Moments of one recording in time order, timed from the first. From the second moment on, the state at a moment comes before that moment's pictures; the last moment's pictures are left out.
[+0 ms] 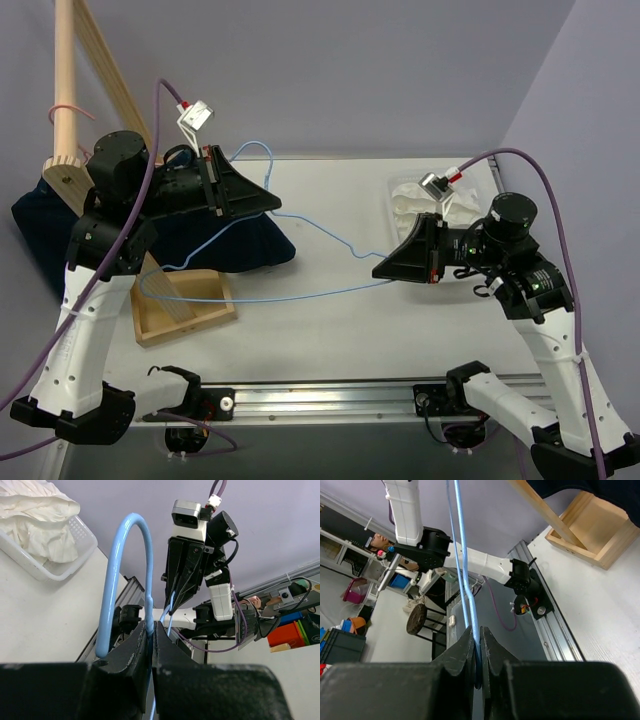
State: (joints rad) left arm -0.36 1.20 1.74 -0.61 0.90 -0.86; right arm 0.33 0.90 1.21 -0.45 -1.15 0.73
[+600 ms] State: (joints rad) left arm -0.36 1.20 1.74 -0.70 0.83 -0.84; right arm 0.33 0.90 1.24 -0.32 -1.14 0.82
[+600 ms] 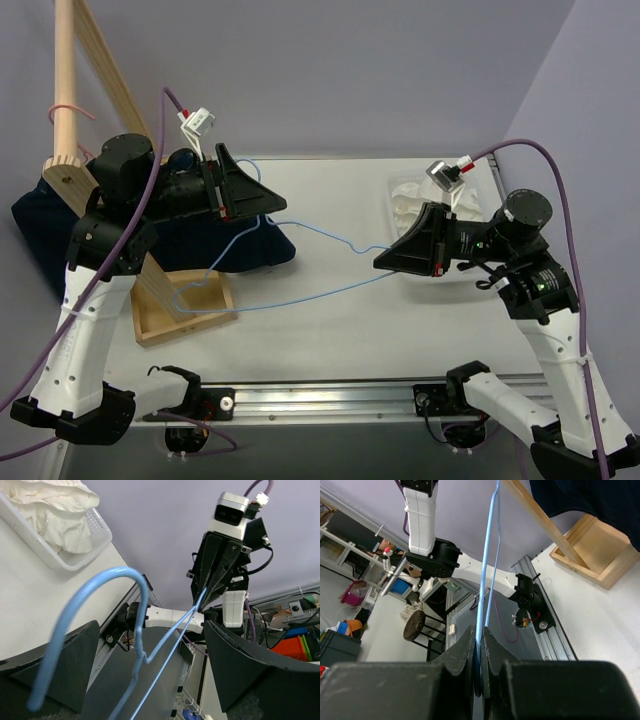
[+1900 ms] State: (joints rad) left arm -0.60 0.87 1.49 -1.18 0.39 -0.48; right arm 0.33 1.18 1.62 -0.76 -0.91 0.35
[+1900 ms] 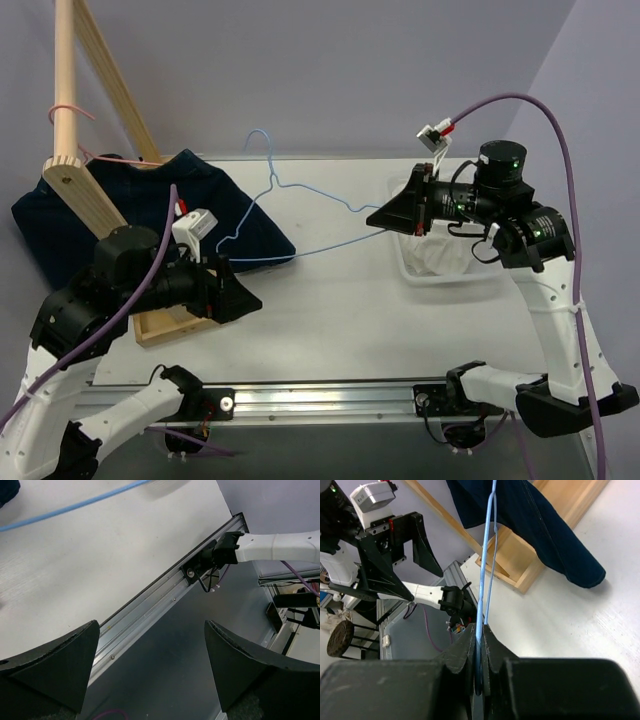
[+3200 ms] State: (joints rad) left arm -0.60 0.61 1.17 -1.28 0.37 -0.46; right arm 0.56 1.71 2.02 -0.05 -1.07 0.48
